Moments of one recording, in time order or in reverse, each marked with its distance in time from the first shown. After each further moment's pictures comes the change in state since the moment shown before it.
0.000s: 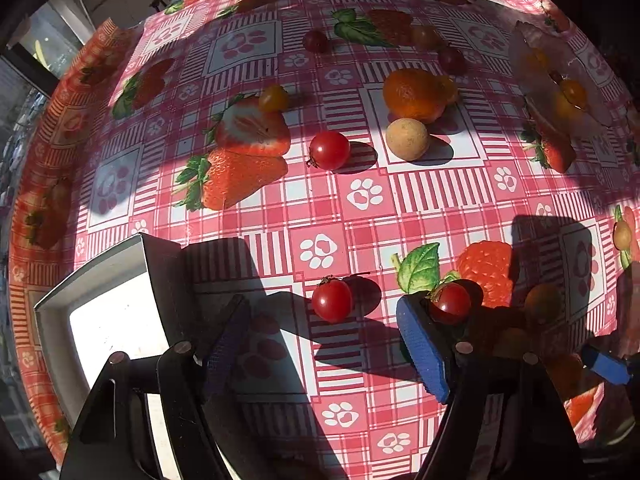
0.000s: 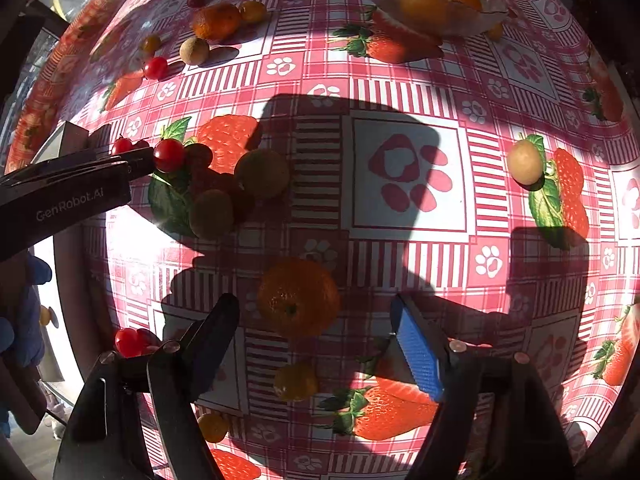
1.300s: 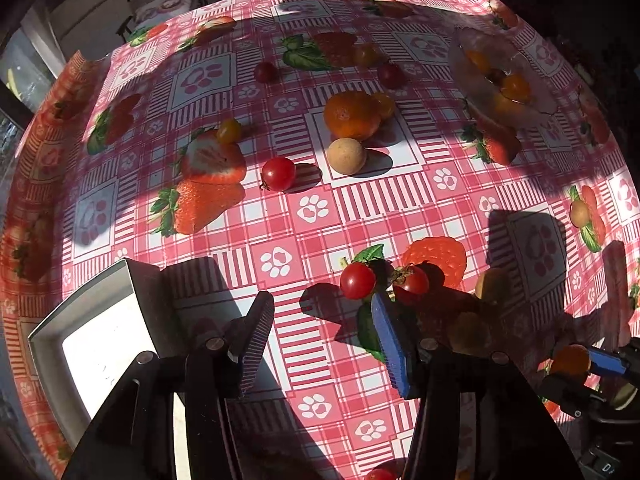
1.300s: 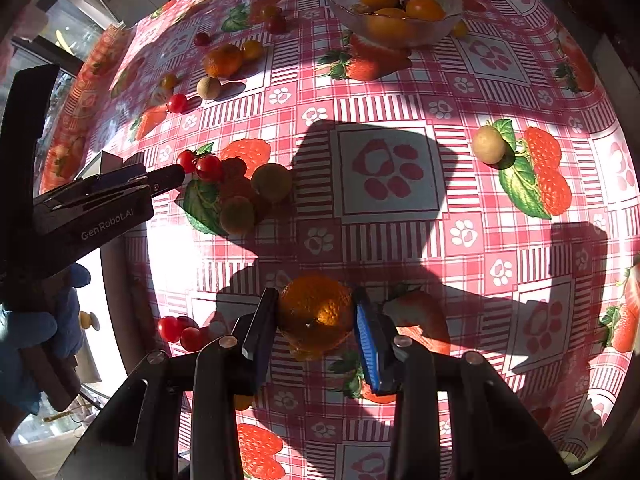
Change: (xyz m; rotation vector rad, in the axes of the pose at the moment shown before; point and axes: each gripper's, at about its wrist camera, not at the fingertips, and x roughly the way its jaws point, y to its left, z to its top) left arm -0.036 -0.018 -0.010 0.112 -0.052 -0.090; right arm -0.045 -0.024 -0.017 0.100 -0.047 0.116
